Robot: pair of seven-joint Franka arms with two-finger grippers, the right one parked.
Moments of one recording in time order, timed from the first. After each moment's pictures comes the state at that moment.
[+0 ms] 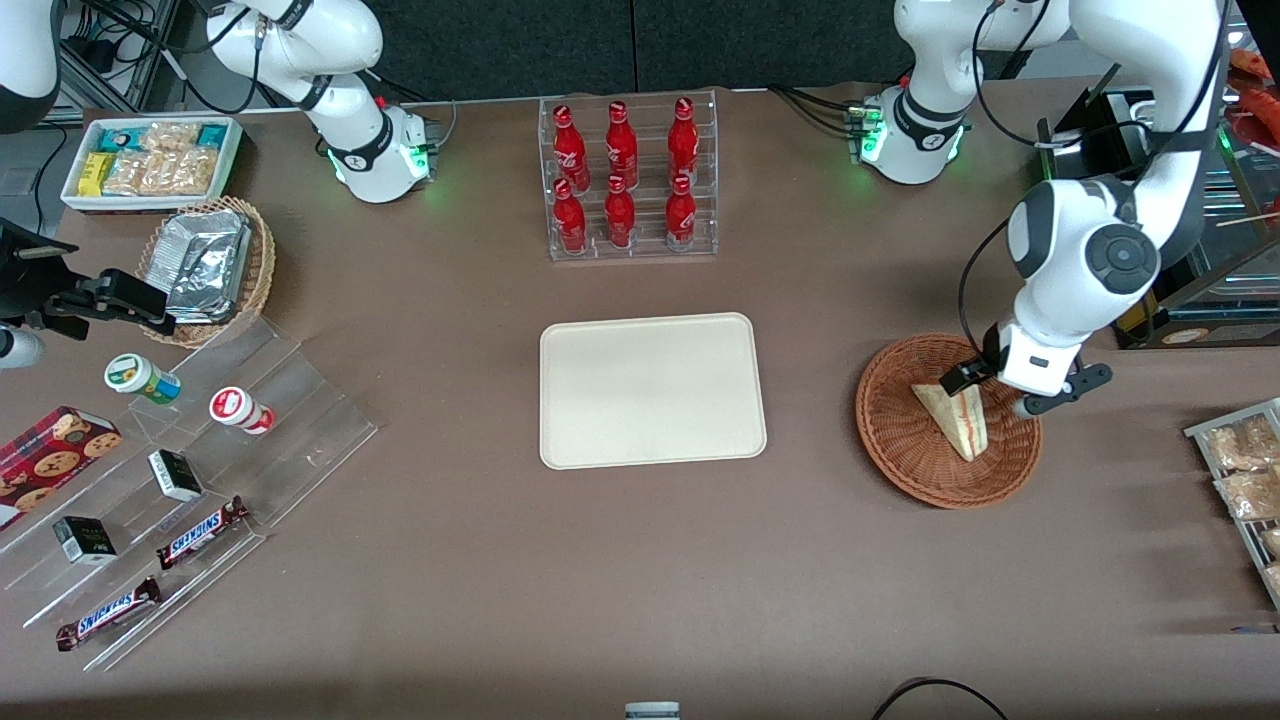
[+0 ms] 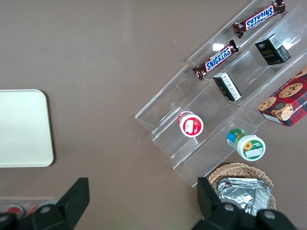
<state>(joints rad) -0.12 0.12 0.04 -2.31 0.03 2.44 -0.51</state>
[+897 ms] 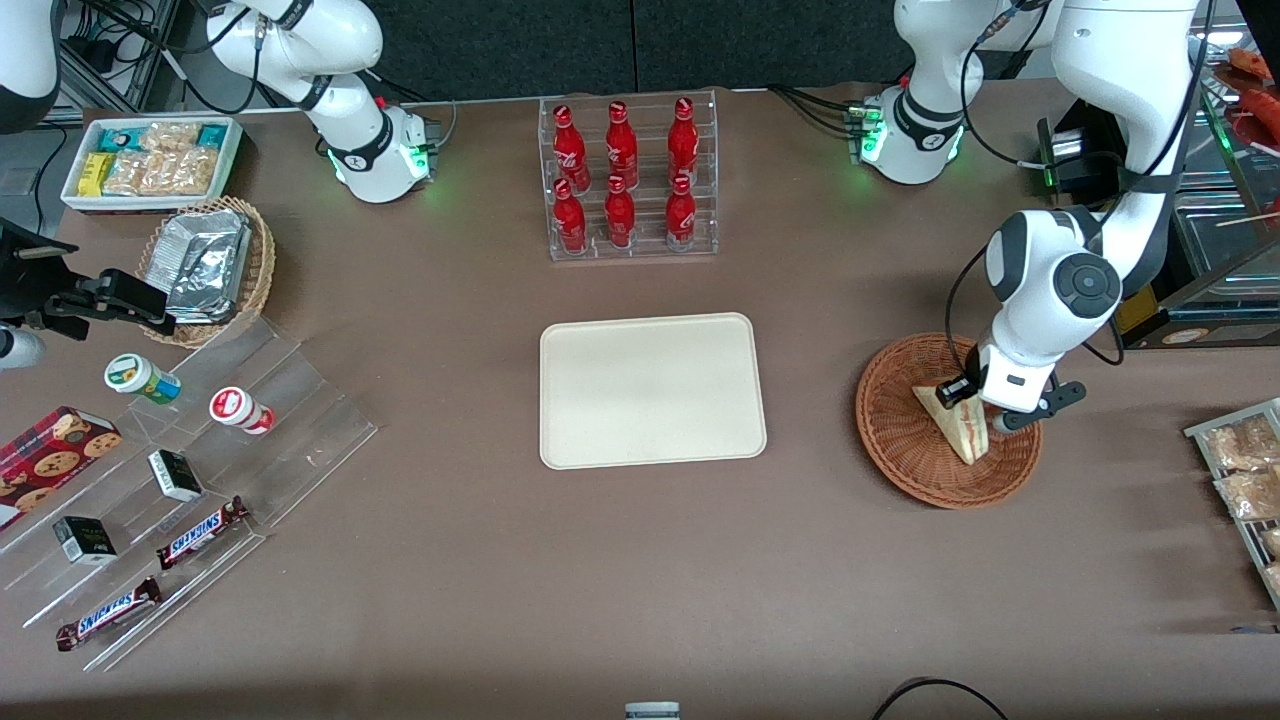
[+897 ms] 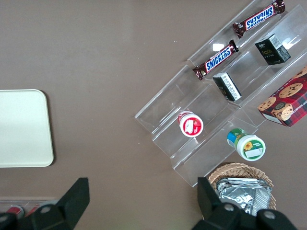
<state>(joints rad) -0.12 0.22 0.04 -2.28 0.03 2.52 -0.51</state>
